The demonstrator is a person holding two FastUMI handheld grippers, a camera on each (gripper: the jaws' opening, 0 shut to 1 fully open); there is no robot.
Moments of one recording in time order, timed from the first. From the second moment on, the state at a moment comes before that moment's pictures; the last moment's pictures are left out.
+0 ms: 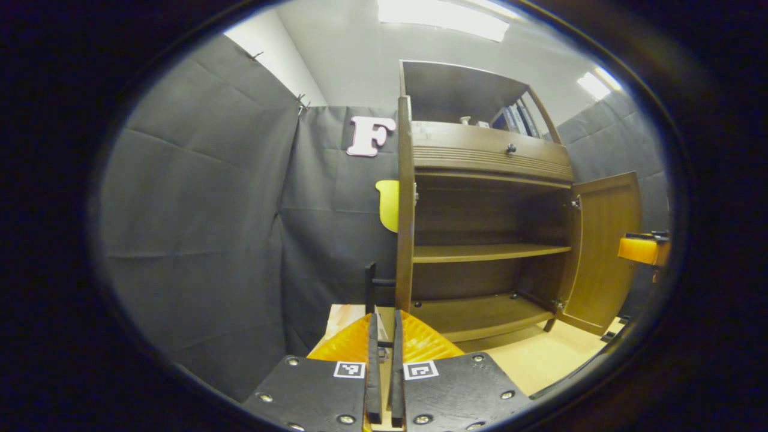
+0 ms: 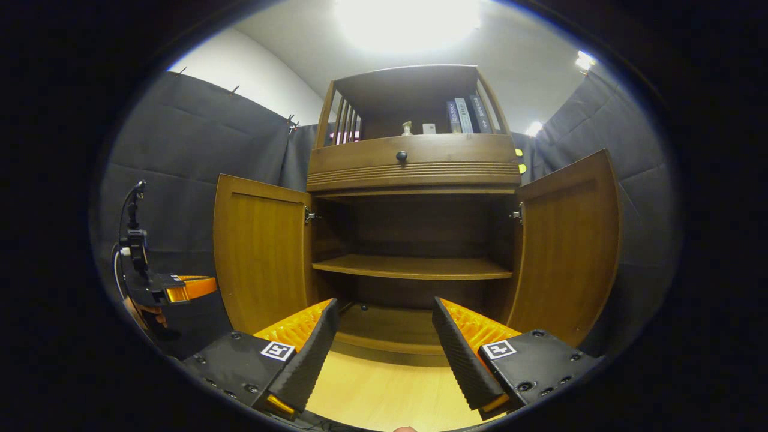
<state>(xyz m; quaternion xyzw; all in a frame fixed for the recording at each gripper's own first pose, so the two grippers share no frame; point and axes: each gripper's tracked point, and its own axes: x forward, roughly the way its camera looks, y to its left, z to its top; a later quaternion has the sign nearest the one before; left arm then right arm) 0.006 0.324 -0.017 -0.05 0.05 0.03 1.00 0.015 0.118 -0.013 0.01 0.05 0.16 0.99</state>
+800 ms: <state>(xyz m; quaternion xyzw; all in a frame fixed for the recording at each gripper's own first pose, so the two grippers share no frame) -0.041 0.174 0.039 -0.03 0.03 0.01 1.00 -0.019 0.000 -0.015 0.02 0.04 0.12 0.99</state>
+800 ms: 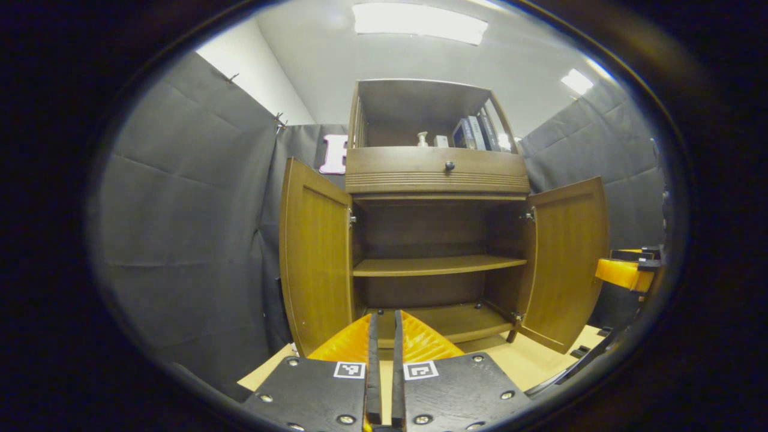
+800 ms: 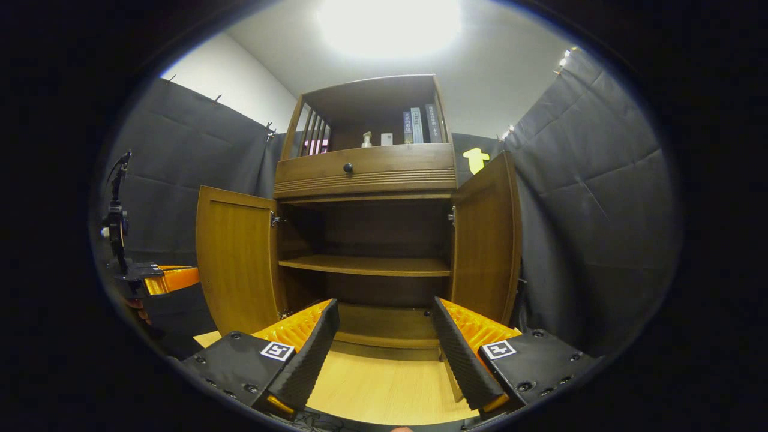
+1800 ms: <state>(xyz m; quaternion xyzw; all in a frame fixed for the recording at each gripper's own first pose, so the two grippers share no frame) -0.035 0.185 0.045 -0.02 0.02 0.05 1.00 -0.010 -0.011 -0.014 0.02 0.04 0.12 0.99</state>
